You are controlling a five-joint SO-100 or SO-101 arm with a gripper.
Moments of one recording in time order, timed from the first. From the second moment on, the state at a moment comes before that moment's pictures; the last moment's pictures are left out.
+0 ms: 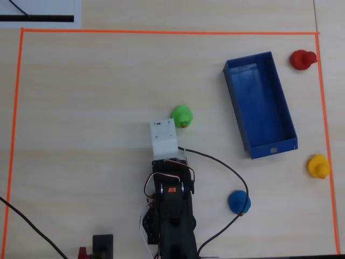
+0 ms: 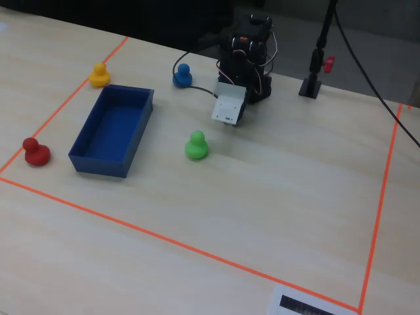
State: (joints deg) arm 1.1 190.0 178.1 75.7 -92.5
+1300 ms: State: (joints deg) arm 6.9 157.1 146.1 66.1 -90.5
